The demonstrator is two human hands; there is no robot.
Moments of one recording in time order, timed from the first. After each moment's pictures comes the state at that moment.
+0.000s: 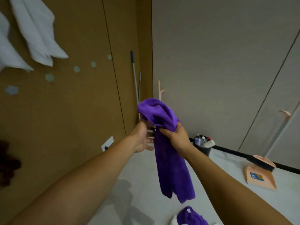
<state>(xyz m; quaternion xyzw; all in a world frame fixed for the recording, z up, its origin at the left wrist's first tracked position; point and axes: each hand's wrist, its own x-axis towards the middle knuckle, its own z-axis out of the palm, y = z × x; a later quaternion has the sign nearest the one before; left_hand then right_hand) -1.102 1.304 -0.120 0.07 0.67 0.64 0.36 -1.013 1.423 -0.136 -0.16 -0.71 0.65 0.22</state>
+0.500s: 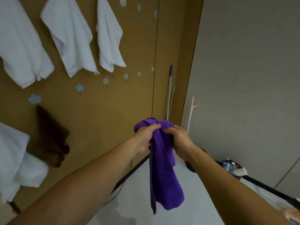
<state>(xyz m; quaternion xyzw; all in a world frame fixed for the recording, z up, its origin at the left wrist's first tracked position) -1.150 1.146 -0.094 0.07 0.66 0.70 0.26 -1.079 1.270 -0.075 -0.12 -0.64 0.76 0.05</state>
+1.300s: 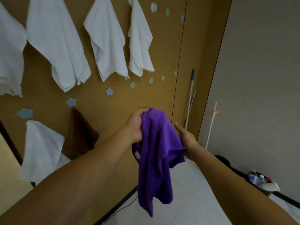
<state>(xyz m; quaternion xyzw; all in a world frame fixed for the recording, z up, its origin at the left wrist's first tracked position) -1.221 1.008 -0.050 0.02 0.50 0.84 0.19 -1.162 1.194 -0.098 -0.17 -0.68 0.71 -0.02</state>
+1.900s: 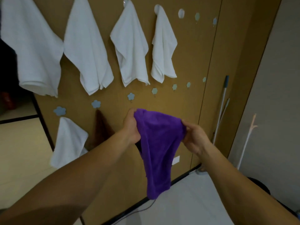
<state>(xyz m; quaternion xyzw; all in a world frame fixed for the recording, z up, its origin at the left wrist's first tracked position) -1.224 0.986 -0.036 -0.06 0.47 0.88 0.04 -1.211 1.199 -0.059 0.01 -0.47 0.88 -0.10</state>
